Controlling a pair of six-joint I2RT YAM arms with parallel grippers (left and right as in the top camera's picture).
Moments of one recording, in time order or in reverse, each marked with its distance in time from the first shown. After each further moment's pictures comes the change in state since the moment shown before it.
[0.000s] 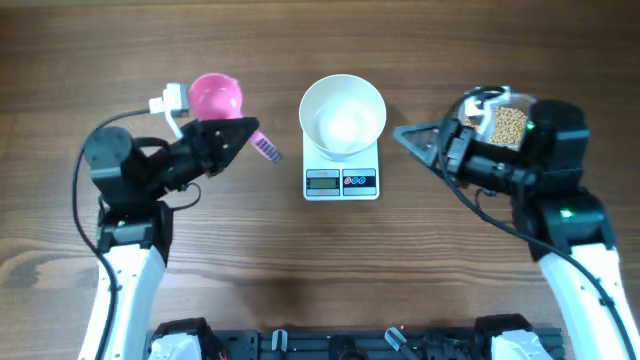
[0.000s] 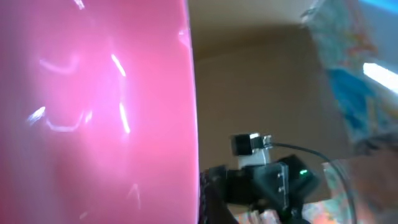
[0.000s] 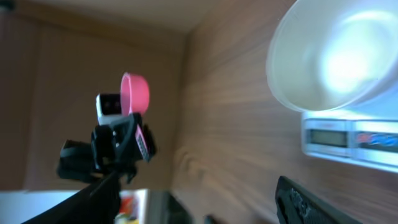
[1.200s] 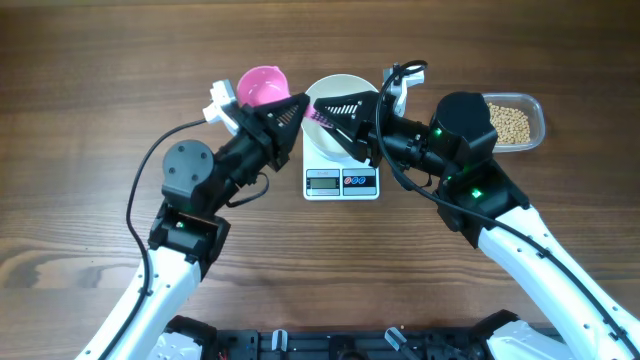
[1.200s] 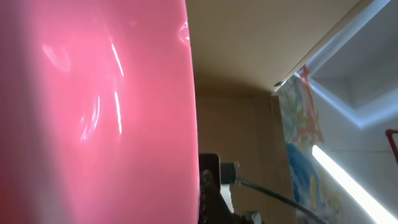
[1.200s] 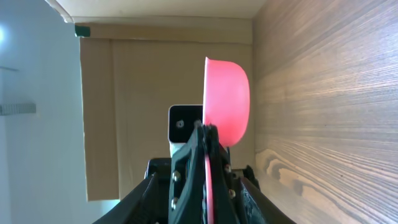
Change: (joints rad) left arm -0.442 -0.002 0.003 0.145 -0.648 -0.444; right arm 0.365 0.204 0.000 0.607 0.246 0.596
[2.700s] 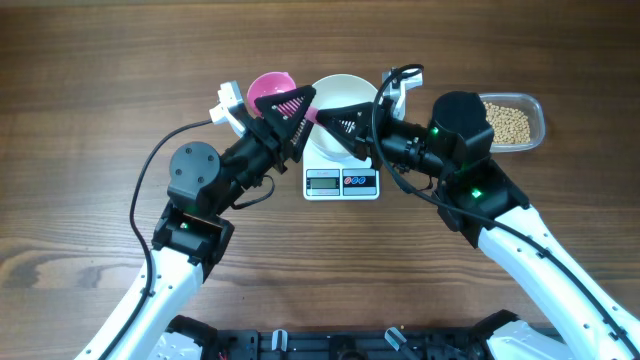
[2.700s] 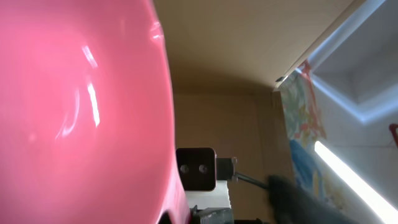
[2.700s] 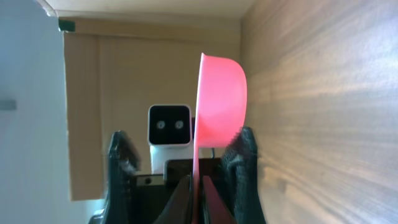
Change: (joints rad) left arm -0.025 0.000 0.000 0.000 -0.019 0.019; right arm 0.000 0.000 0.000 -0.058 0.011 -0.088
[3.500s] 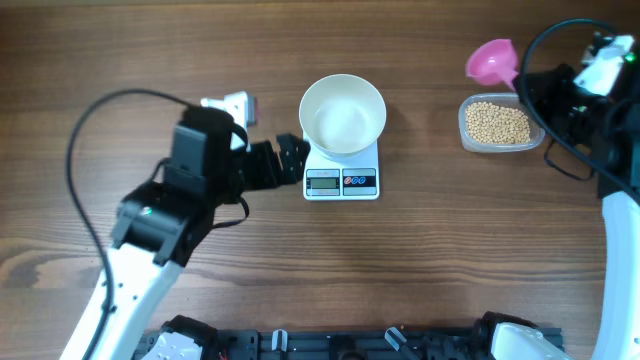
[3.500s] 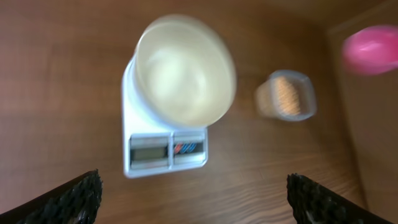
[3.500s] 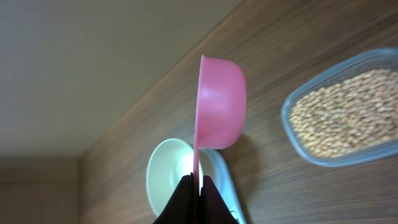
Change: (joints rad) left arm -0.002 -0.006 0.450 -1.208 -0.185 1.067; right arm -0.719 0.012 0.435 -0.977 0.173 -0.805
